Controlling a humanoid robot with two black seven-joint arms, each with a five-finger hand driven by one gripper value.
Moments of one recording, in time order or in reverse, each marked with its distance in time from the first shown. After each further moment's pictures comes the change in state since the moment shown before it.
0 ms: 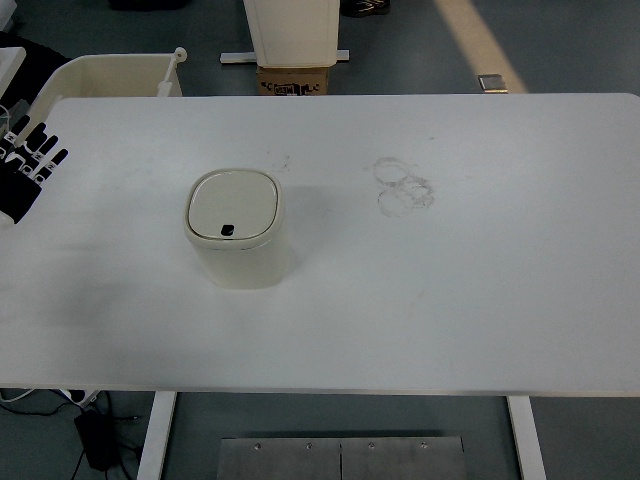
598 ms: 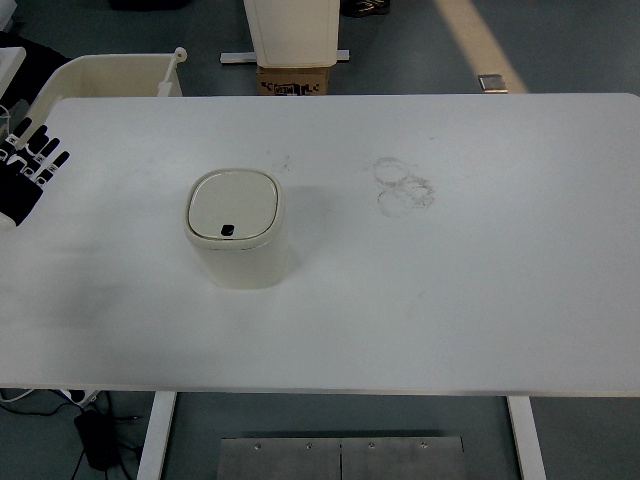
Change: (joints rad) left arm 0.008 -0.004 0.000 0.000 0.001 0.002 0.000; right arm 0.000 0.000 0.000 0.000 0.000 0.000 0.000
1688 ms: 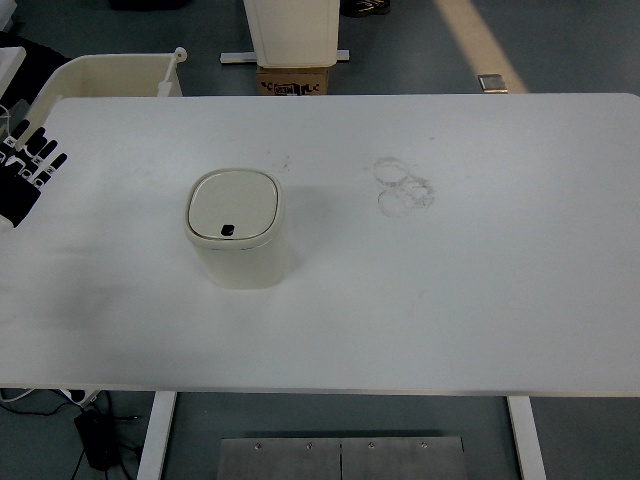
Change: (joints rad) left arm 0.000 0.008 0.001 -0.002 0.002 0.009 0.003; right arm 0.002 0.000 -0.002 0.000 0.000 0.000 0.000
